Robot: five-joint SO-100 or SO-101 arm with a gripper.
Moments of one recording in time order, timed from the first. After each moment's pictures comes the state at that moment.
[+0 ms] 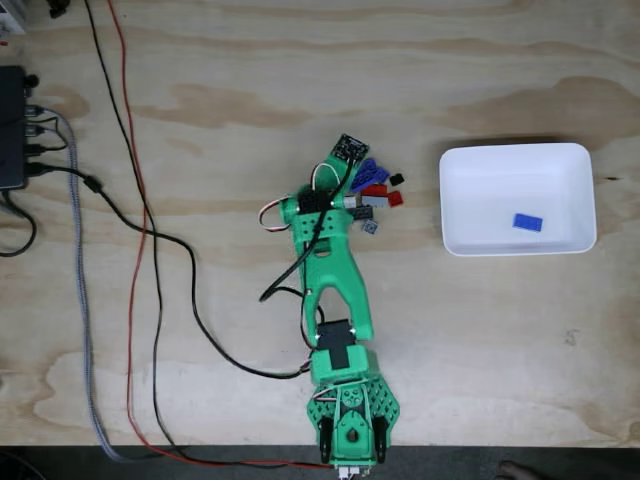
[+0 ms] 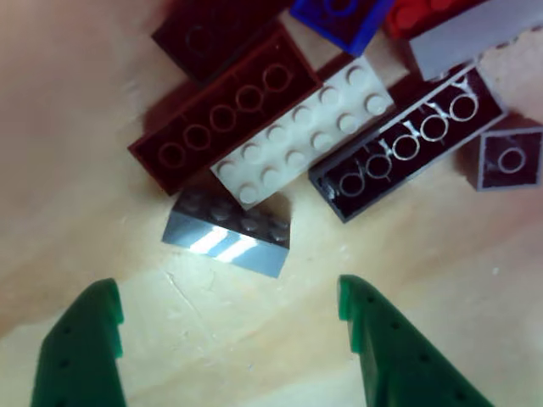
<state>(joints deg) -11.9 86.6 105.0 64.6 -45.3</state>
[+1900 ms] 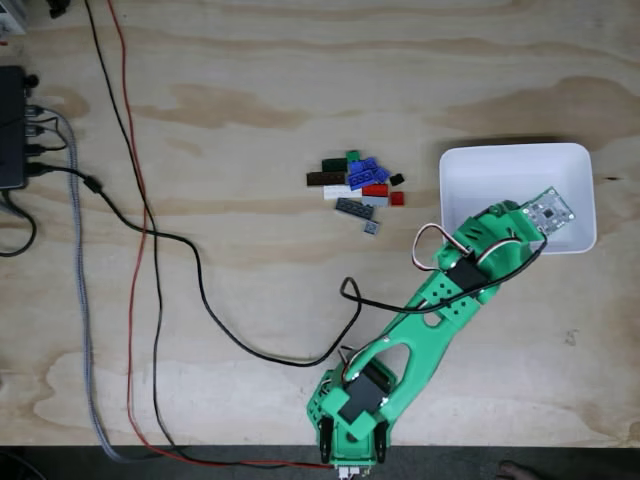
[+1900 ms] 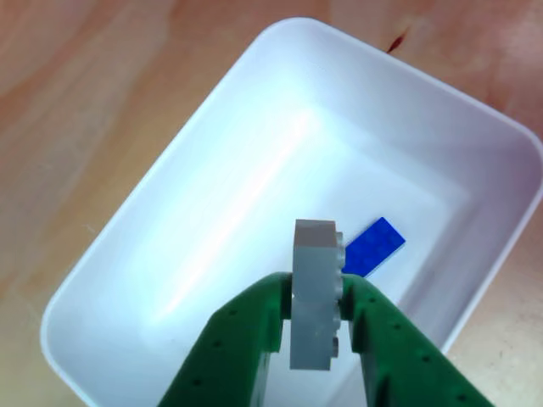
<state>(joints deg) 41.6 108.1 110.8 39.6 -74.6</state>
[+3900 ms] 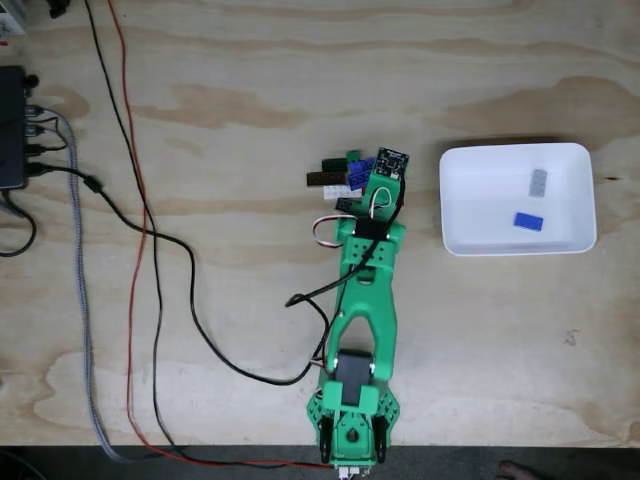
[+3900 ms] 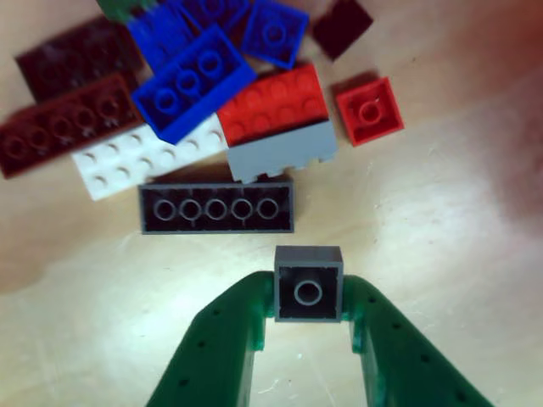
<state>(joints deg) 5.5 109.1 123.9 53.1 -74.4</state>
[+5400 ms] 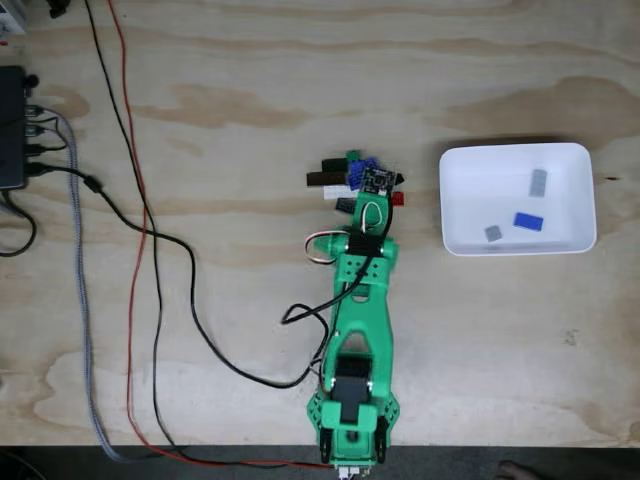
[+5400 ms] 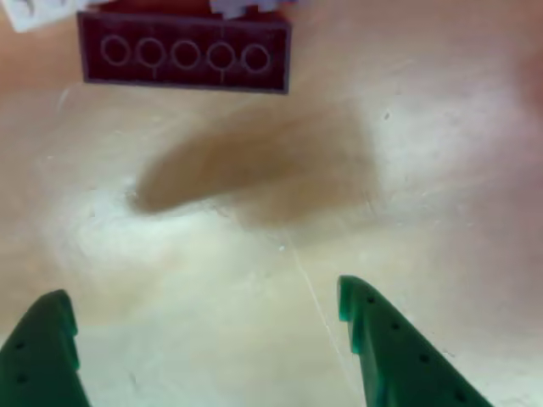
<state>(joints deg) 3.4 106.5 129.8 58.3 -76.9</state>
